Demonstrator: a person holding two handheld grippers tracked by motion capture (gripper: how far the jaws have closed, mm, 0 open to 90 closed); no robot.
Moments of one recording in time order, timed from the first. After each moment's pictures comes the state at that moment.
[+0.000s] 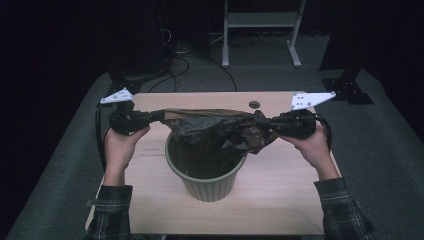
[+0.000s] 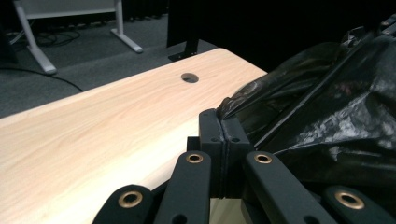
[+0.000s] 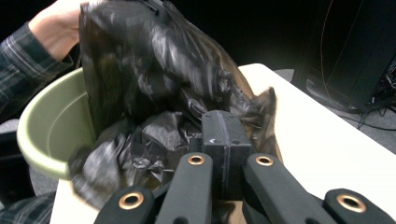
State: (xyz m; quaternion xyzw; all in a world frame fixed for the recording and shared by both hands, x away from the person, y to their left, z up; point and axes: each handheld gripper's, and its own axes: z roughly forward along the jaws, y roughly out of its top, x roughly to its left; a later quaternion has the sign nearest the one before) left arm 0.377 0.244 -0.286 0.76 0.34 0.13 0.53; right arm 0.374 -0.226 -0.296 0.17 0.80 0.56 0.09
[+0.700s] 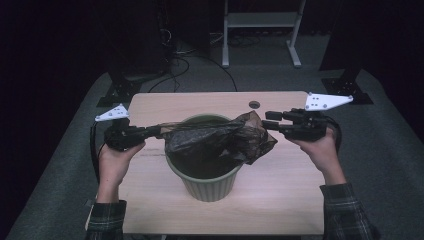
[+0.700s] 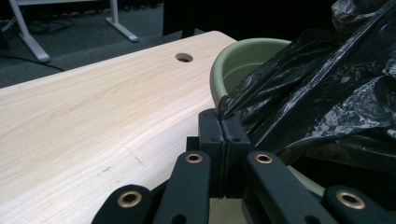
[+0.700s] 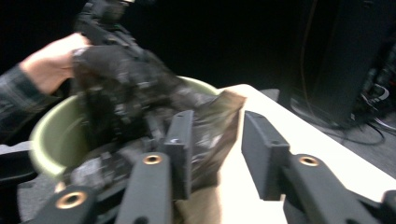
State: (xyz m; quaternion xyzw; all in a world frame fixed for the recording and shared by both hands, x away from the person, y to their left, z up) left arm 0.353 0.253 -0.308 0.77 0.34 0.12 0.52; right arm 0.358 -0.243 -0.288 0.19 0.77 0.60 0.12
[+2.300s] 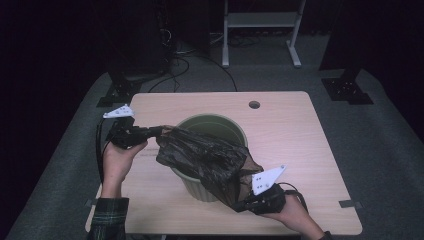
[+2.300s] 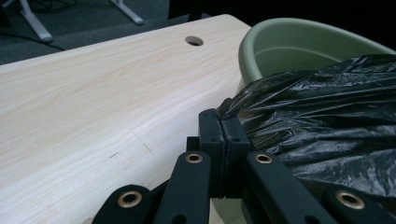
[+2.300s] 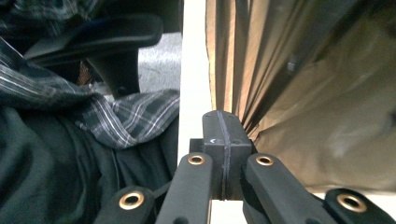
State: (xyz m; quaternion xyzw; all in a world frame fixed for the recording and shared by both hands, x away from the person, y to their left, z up) left arm 0.371 0.253 -0.323 0.78 0.37 0.10 0.49; right arm 0.265 -0.154 -0.422 0.07 0.88 0.46 -0.06
